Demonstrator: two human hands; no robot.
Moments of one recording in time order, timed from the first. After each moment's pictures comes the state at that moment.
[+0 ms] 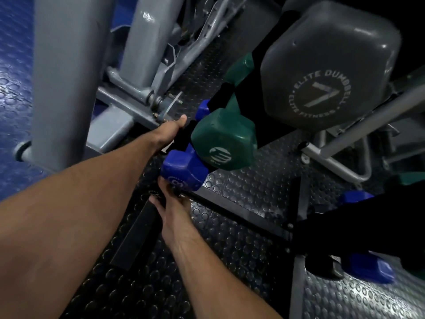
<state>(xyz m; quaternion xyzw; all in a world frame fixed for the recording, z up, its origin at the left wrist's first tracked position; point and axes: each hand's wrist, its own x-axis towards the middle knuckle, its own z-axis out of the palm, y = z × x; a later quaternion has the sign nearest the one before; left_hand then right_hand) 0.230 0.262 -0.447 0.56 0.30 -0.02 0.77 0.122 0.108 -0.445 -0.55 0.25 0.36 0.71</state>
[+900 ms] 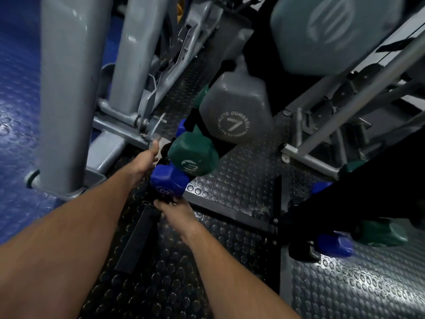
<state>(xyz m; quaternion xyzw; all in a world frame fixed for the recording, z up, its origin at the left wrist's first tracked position) 0.183 0.258 -0.446 0.53 0.37 -0.05 0.76 0.136 0.066 -0.388 -0.80 0.00 0.41 0.45</state>
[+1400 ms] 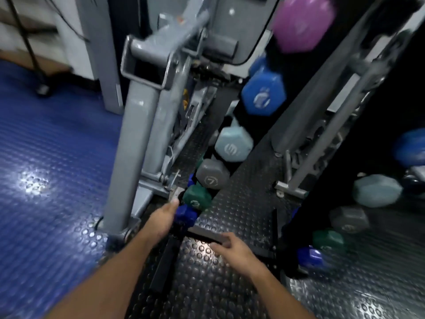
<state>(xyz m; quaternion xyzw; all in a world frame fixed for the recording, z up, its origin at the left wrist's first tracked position) 0.039 0.183 -0.238 0.71 0.35 -0.04 0.62 0.091 -0.069 -0.199 -0.87 -0.09 0.36 0.33</state>
